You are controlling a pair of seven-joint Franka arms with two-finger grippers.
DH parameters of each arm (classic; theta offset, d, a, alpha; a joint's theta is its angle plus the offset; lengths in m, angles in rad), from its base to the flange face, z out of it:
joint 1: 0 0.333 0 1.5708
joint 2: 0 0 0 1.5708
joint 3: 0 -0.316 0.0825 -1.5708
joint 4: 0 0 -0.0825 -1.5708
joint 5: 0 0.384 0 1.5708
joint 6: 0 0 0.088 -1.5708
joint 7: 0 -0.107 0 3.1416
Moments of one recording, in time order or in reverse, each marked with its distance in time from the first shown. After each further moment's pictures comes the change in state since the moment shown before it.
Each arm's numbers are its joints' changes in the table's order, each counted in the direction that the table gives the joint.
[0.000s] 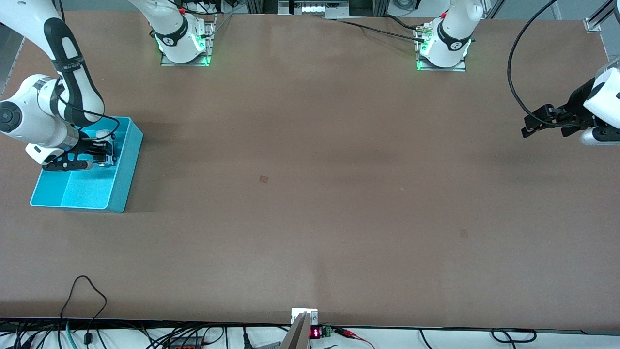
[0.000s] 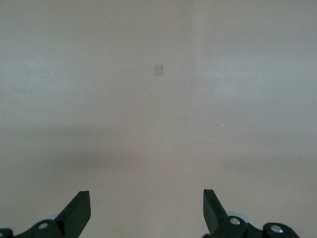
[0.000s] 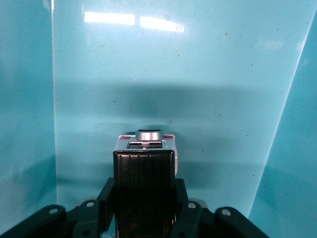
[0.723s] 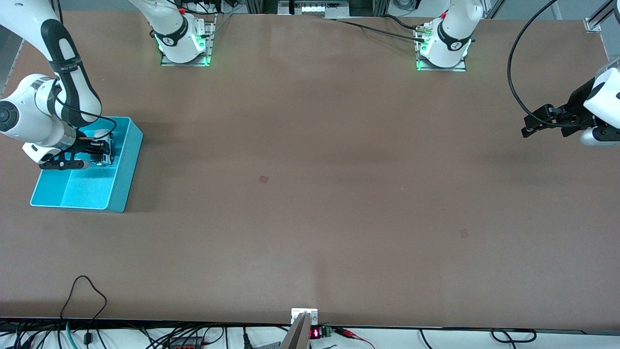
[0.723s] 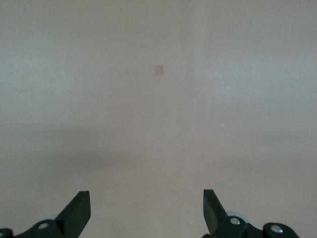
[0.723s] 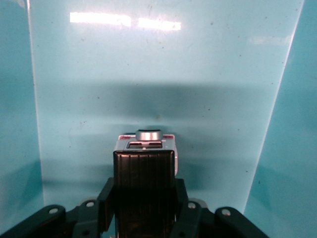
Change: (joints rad) left arm 0.000 0.000 0.000 0.000 0.000 0.000 0.000; right arm -0.022 -0.014 0.001 0.000 0.000 0.015 -0.001
